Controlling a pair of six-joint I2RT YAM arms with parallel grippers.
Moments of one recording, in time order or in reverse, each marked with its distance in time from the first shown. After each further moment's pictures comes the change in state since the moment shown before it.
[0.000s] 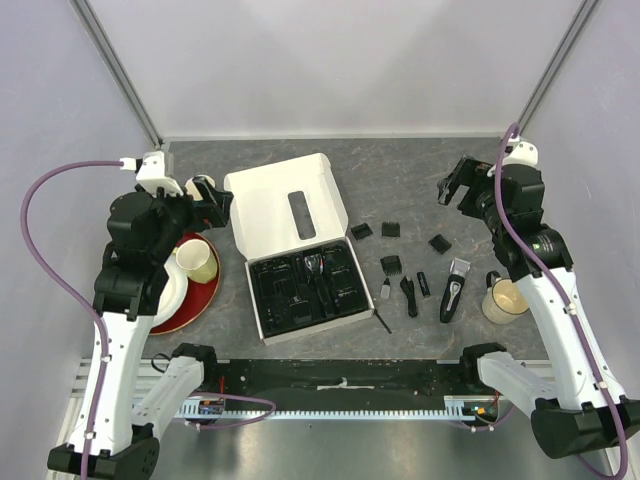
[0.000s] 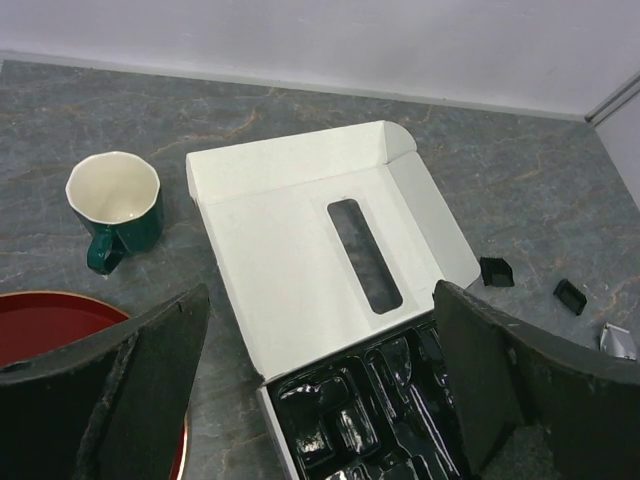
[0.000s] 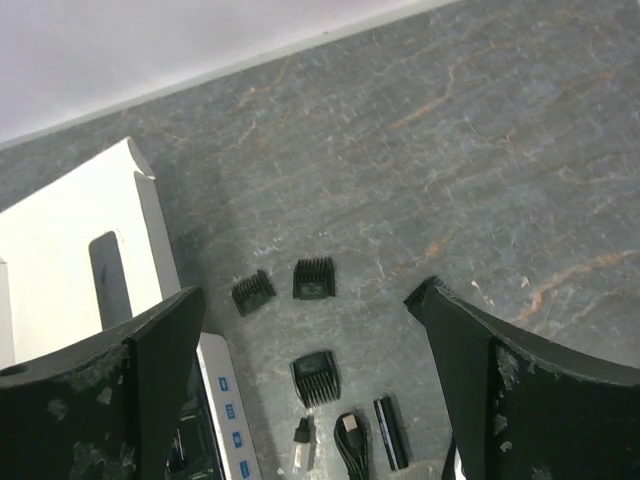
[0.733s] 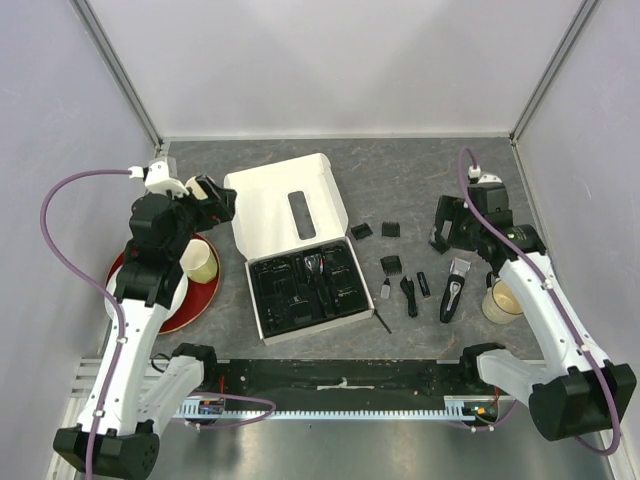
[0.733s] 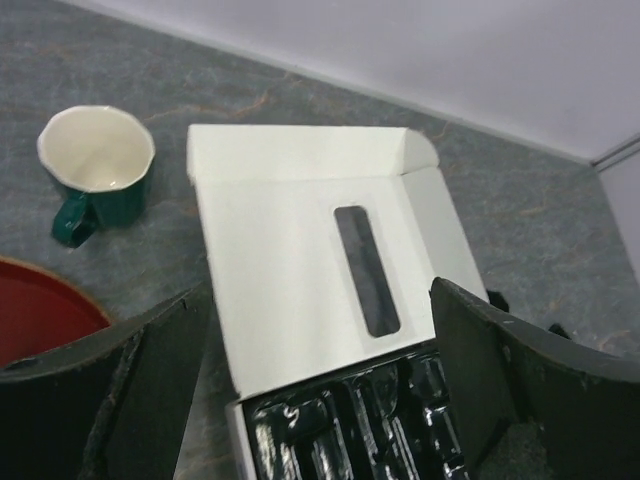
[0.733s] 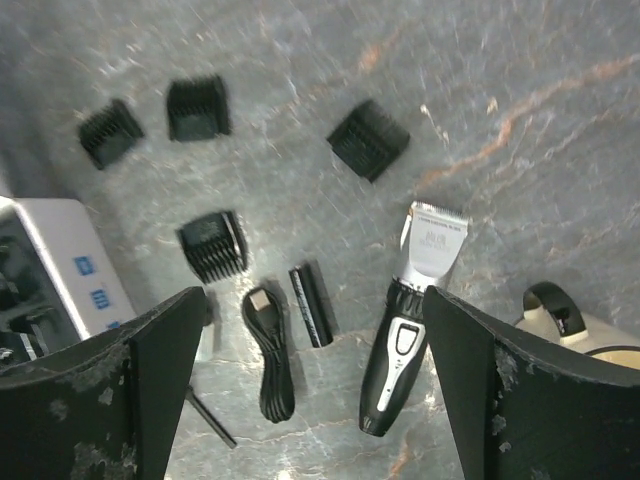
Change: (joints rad) left arm 0.000 0.008 -0.184 0.143 -0.098 -0.146; right arm 0.002 0.085 -0.120 -0.214 -0.003 -0.052
